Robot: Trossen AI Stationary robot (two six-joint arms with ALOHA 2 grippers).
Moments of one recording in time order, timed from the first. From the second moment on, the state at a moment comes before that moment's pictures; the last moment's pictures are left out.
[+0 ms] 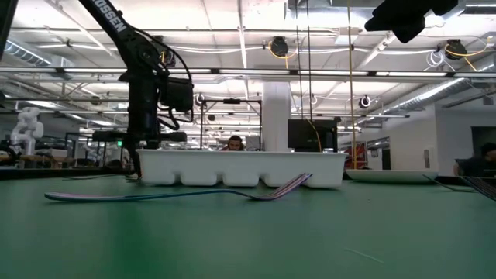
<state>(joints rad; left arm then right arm) 0.63 1.65 0.90 -0.71 -0.03 -1.11 0.47 0.91 0.72 -0.32 0.52 0.28</state>
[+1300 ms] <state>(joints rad) 0.34 1.65 1.22 -0.66 0.03 -1.22 0.47 0.91 0.72 -0.27 0.52 0.25</state>
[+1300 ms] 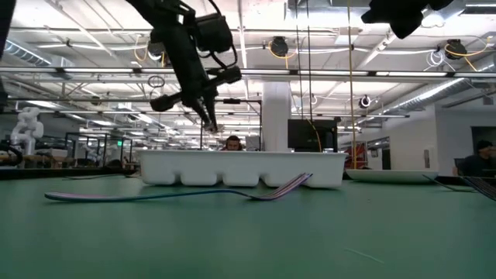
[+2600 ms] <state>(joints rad) 0.36 1.88 1.22 -0.58 0.15 -1.16 0.47 0.91 0.72 -0.26 0.52 0.22</state>
